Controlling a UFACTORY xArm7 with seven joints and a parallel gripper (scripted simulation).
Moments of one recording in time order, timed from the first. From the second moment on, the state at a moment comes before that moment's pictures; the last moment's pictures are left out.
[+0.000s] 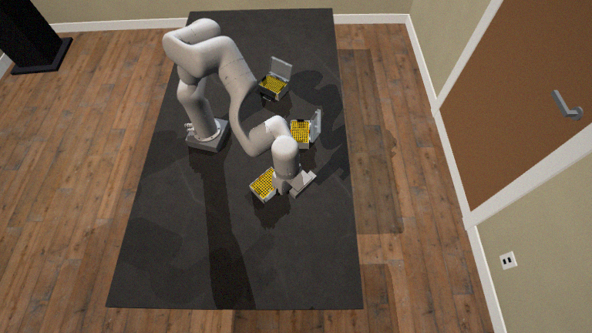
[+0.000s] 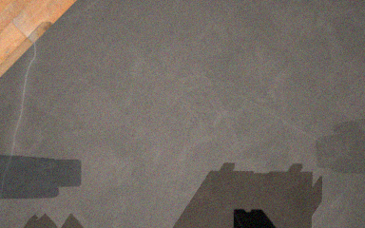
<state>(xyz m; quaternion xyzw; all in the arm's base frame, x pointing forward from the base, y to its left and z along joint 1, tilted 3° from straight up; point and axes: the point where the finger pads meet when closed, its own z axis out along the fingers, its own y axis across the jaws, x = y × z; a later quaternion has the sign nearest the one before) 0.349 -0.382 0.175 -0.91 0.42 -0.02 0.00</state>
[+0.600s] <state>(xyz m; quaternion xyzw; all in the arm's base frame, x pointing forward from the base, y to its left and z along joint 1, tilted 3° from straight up) 0.350 -0.382 0.154 -0.91 0.42 -0.02 0.00</state>
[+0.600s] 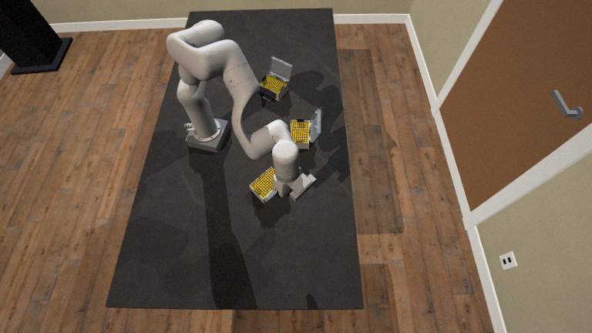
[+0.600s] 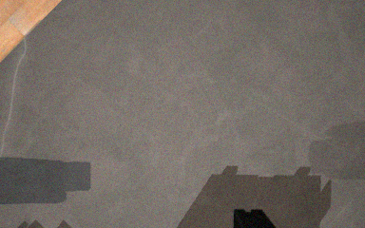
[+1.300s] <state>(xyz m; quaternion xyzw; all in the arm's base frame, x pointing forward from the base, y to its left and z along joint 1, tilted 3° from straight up) 0.351 -0.383 0.124 -0.91 0.42 -0.02 0.00</state>
